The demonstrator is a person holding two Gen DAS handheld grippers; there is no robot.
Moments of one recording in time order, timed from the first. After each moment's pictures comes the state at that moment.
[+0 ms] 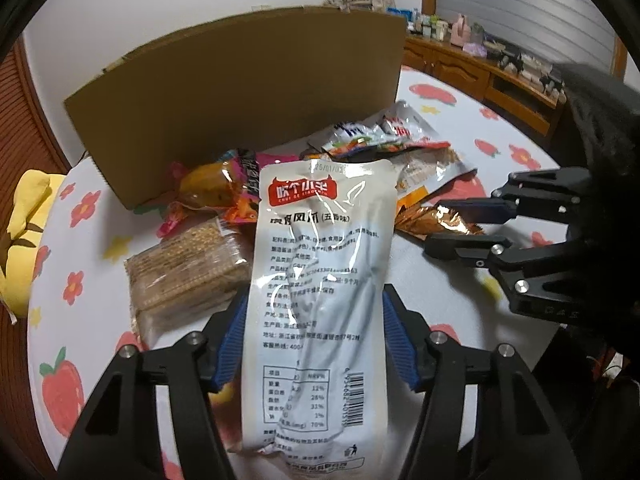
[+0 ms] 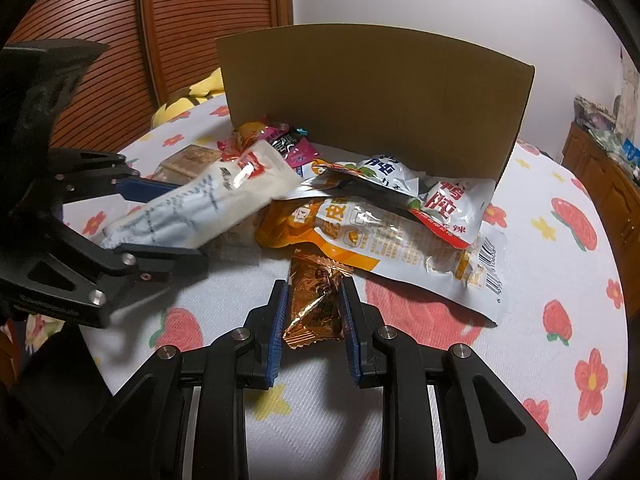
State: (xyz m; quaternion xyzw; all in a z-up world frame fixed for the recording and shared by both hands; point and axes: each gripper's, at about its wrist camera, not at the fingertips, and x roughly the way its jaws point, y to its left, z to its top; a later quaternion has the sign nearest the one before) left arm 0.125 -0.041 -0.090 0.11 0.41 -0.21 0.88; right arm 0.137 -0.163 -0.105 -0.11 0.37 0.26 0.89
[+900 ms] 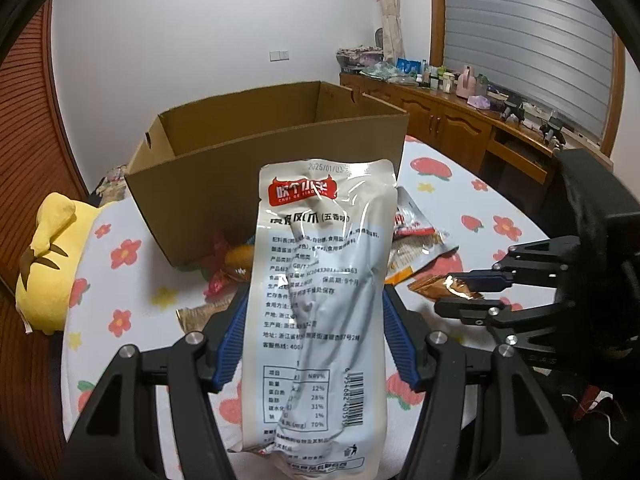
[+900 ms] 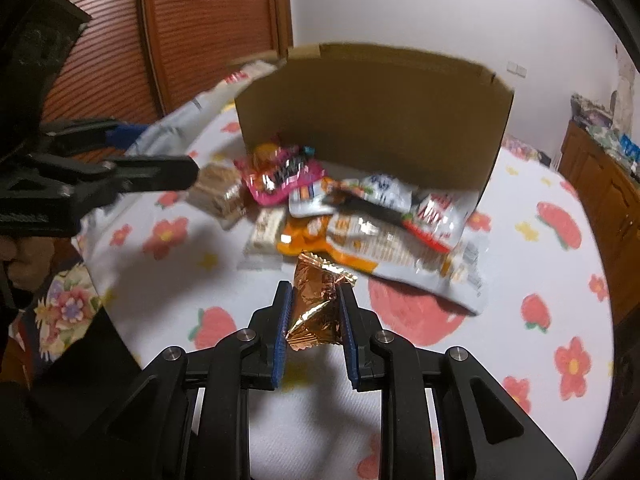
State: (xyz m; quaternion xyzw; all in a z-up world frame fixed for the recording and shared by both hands) left arm 0.112 -0.025 -0.024 0.07 0.34 -0.20 0.92; right arm 0.122 -0.168 -0.073 -0.09 0.35 0.26 0.89
